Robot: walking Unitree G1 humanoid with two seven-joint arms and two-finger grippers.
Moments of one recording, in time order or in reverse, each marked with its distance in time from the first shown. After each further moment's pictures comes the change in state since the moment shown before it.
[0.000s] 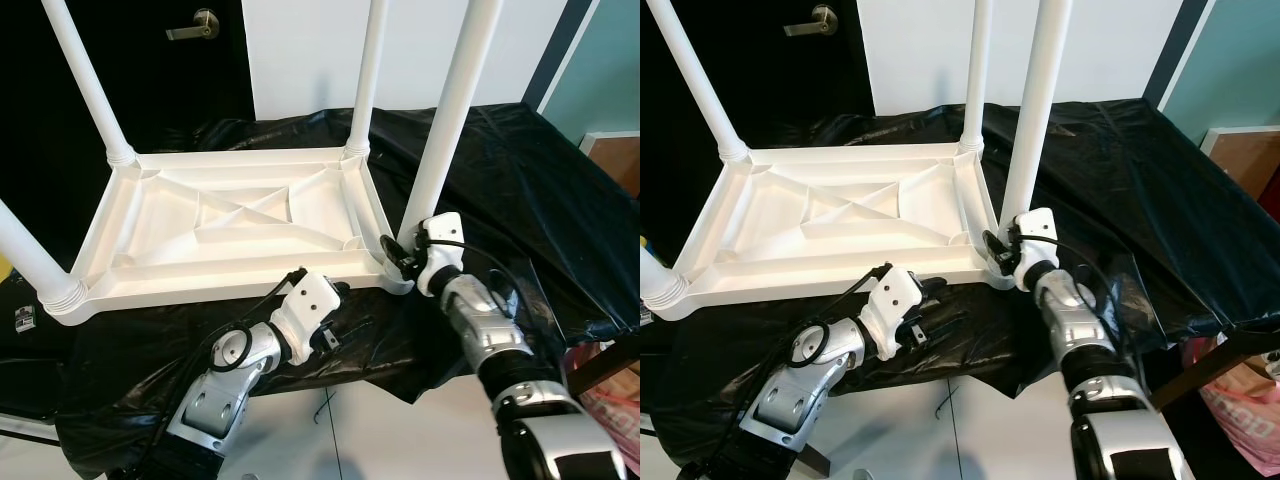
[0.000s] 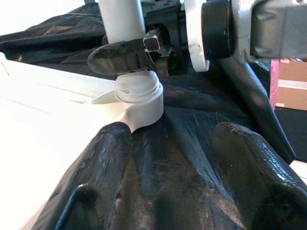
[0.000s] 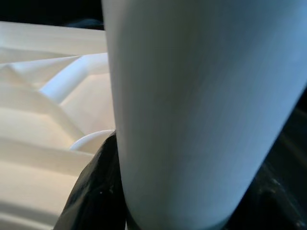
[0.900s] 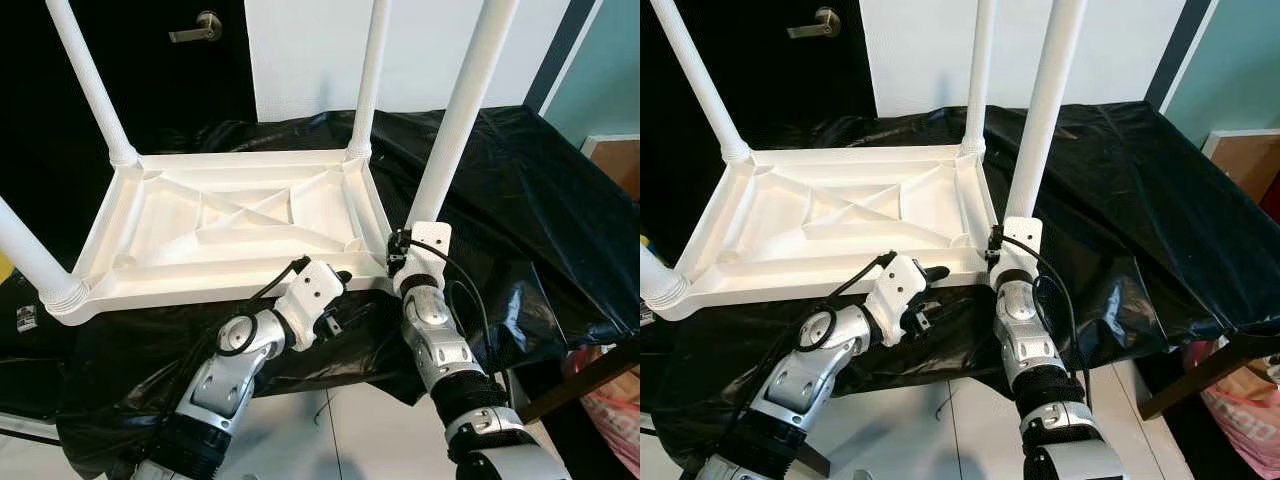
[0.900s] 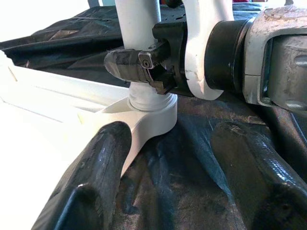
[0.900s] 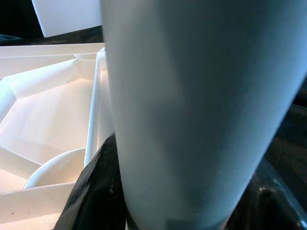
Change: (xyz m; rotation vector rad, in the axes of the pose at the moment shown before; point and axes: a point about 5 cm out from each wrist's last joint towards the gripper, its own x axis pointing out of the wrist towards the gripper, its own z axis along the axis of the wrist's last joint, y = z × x) left arm 0.009 0.009 0.002 0.018 -0.019 0.005; right arm -0.005 0.035 0.001 0.087 -0.021 -0.380
